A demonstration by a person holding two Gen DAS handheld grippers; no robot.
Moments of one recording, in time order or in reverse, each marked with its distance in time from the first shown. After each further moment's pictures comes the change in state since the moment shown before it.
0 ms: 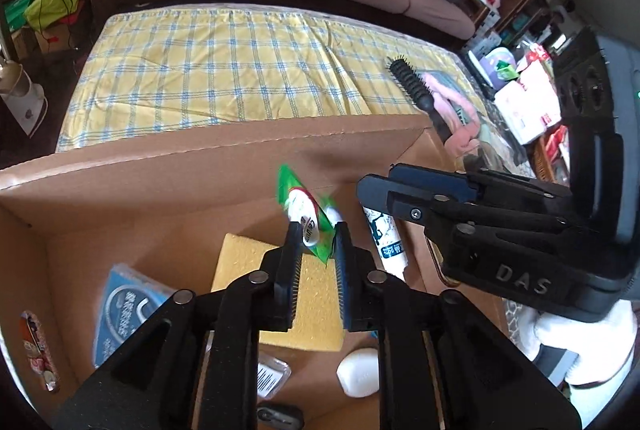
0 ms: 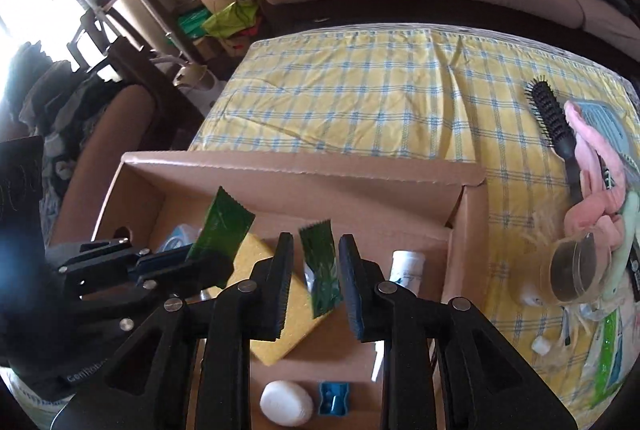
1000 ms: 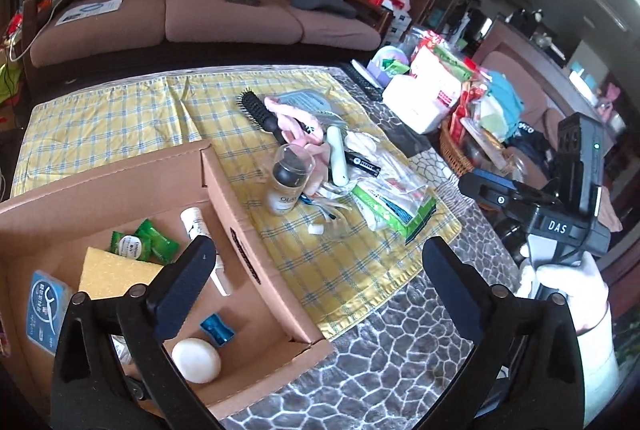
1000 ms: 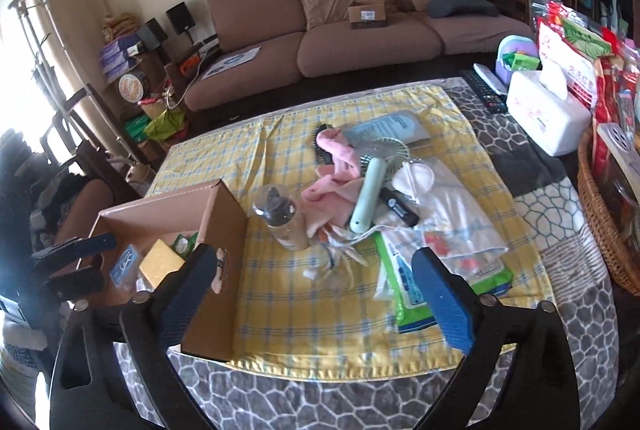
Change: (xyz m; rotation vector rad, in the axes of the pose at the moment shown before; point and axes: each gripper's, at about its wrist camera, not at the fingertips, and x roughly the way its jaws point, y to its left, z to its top) left arm -0.055 -0.168 -0.042 0.236 -0.156 -0.153; right arm -0.225 -0.156 -0.139 0.173 -0.378 -0.197
